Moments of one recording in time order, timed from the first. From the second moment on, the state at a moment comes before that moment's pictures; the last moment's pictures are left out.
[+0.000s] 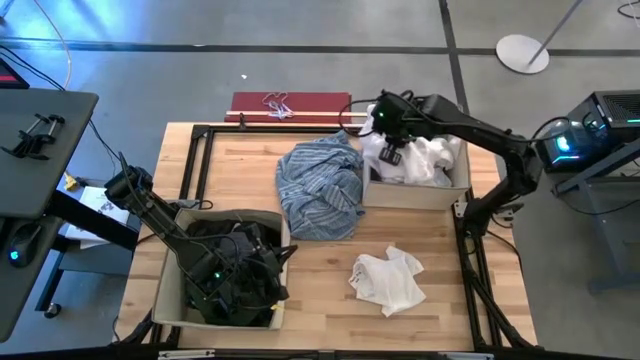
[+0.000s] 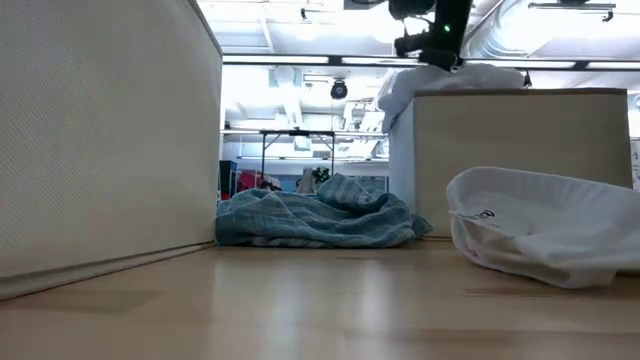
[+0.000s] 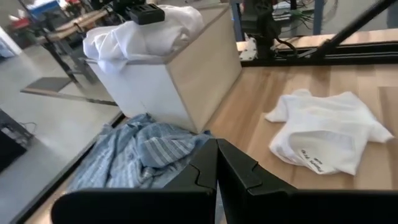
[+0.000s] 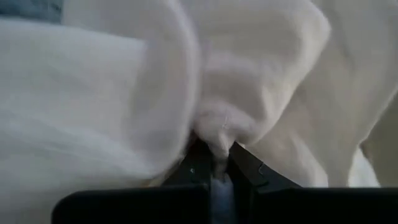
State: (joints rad) left arm -0.72 1.60 1.30 -0.58 -1.17 -0.54; right arm -0.48 1.57 1.61 -1.26 0.32 -0.16
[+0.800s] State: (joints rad) left arm -0.72 1.60 1.30 -0.58 -1.14 -0.58; right arm -0.70 1.39 0.95 -0.79 0.12 -0.18
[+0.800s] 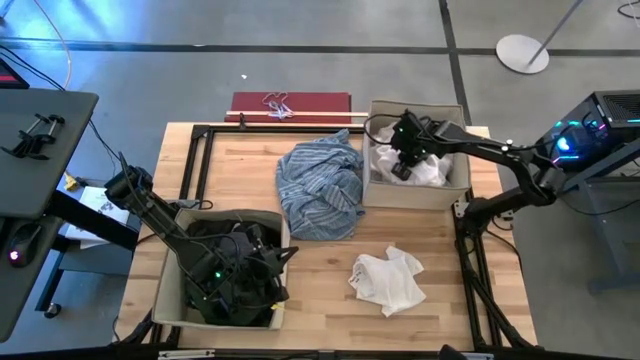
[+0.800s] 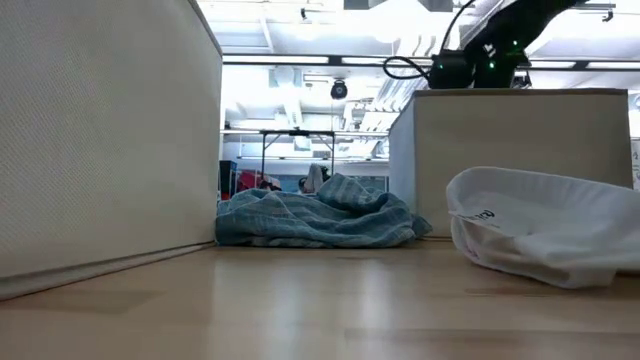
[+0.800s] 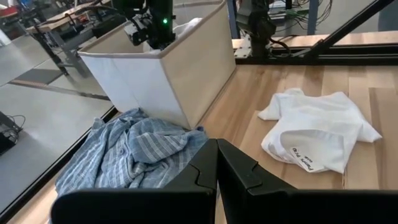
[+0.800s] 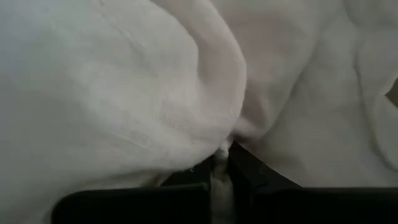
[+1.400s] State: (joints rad) left arm -0.72 1.60 1.30 -0.58 -1.14 -0.57; right arm -0.70 1.39 0.90 -0.74 0.10 -0.11
